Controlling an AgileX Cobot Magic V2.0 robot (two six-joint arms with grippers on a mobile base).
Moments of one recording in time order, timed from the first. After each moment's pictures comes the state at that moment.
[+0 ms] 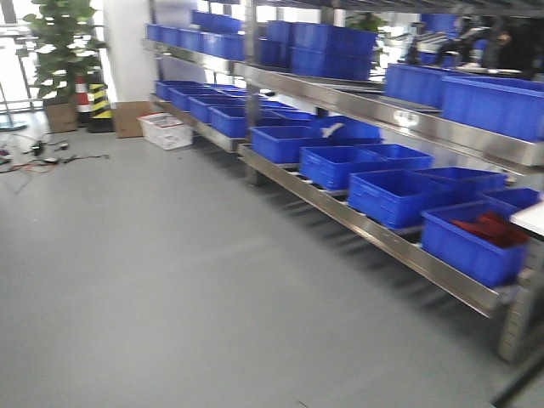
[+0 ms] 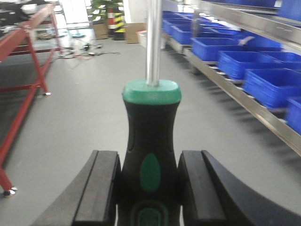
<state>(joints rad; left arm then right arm) -0.13 0.64 -0.84 -0.10 0.57 0.06 0.22 0.64 -0.89 0.14 0.54 -0.08</state>
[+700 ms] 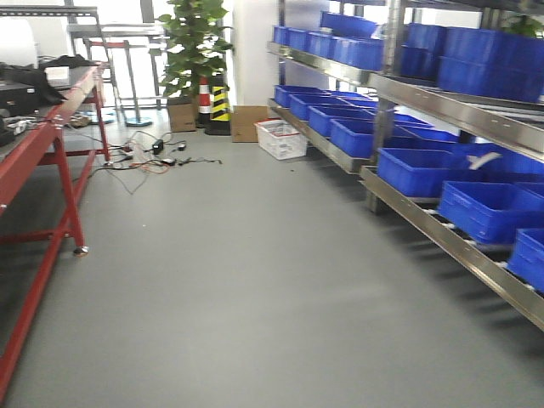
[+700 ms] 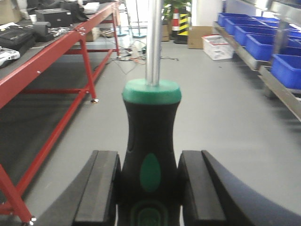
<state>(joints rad) -0.13 0.64 -0.84 -0.10 0.57 0.06 0.22 0.64 -0.89 0.14 0.54 -0.08</state>
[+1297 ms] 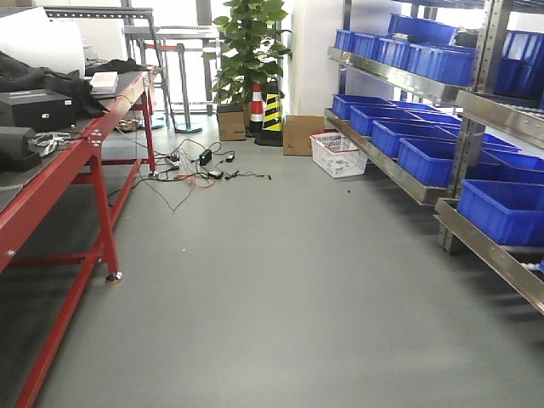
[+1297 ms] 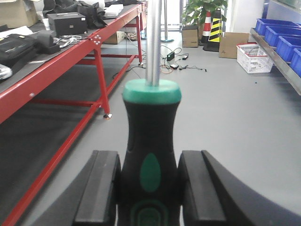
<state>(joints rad) -0.13 0.64 -0.84 -0.10 0.57 0.06 0.22 0.64 -0.89 0.14 0.54 -0.08</state>
